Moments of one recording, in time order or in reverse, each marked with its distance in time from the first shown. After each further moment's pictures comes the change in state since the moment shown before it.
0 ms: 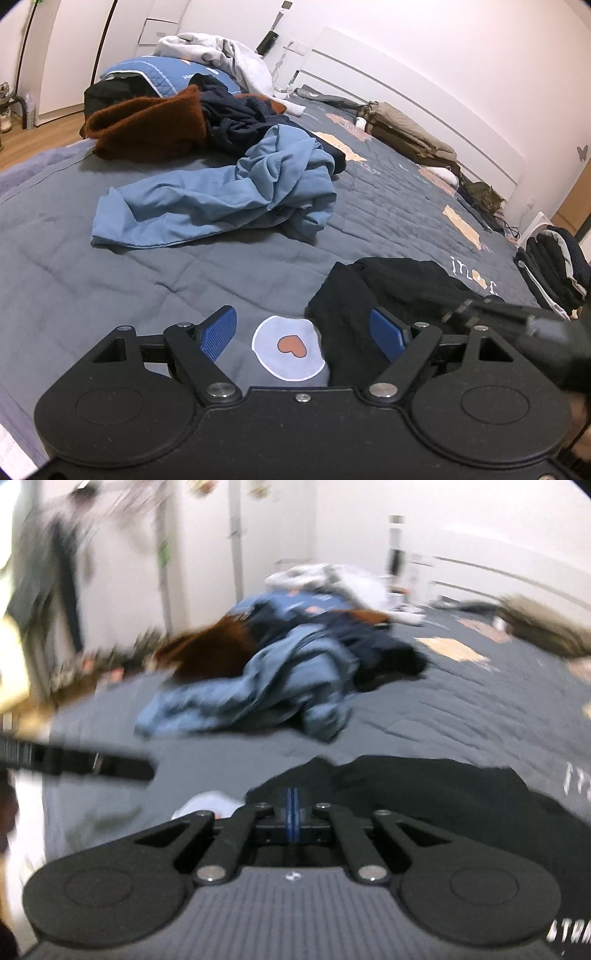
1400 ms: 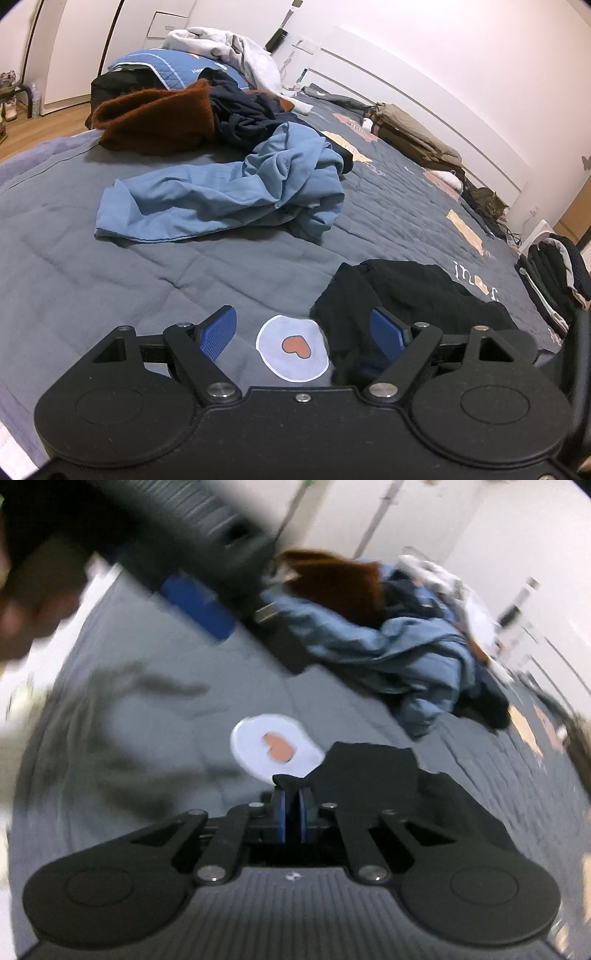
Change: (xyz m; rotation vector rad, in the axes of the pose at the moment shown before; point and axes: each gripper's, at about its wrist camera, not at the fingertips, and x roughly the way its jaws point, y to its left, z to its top) left arm 0.002 0.008 0.001 -0.043 0.006 0.005; right arm 0.031 0.077 -0.032 -0.572 0.160 0.061
